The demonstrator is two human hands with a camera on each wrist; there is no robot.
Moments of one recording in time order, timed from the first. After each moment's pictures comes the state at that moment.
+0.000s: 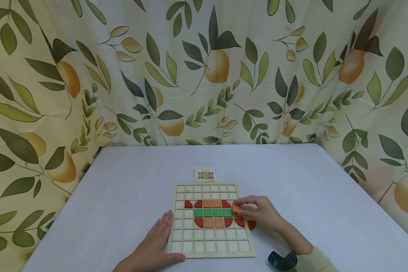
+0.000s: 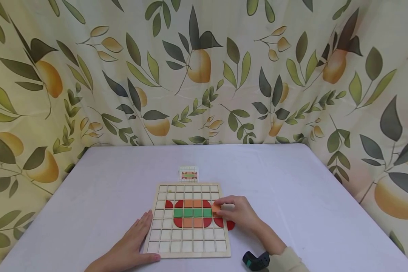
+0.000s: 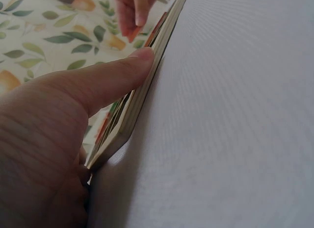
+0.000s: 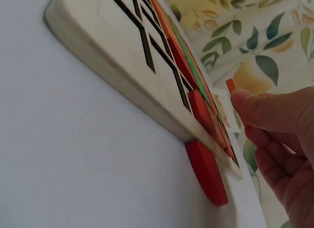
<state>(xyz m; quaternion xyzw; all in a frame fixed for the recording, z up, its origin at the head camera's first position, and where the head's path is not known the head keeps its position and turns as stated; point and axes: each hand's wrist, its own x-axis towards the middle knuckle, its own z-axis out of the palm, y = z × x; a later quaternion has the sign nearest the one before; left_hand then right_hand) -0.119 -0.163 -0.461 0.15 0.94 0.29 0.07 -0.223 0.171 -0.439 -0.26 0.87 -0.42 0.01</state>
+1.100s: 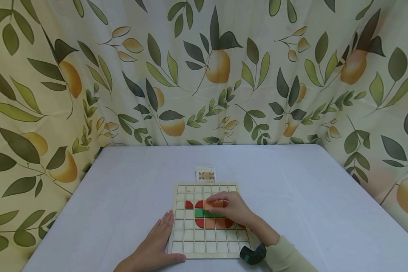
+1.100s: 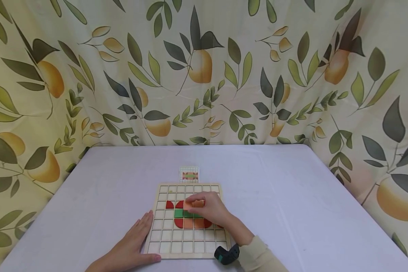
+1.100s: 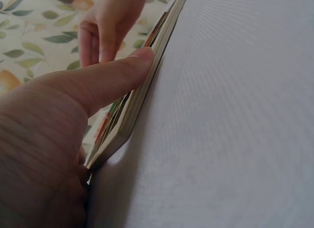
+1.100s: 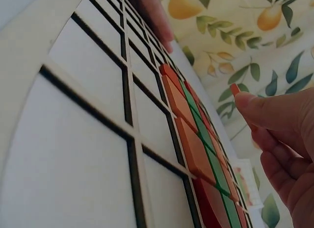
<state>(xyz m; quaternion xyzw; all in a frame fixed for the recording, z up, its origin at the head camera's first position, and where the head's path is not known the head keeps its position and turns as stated) -0.121 -0.163 -0.458 0.16 0.94 0.28 0.08 -0.231 0.095 -0.433 -0.33 0.82 -0.47 0.03</state>
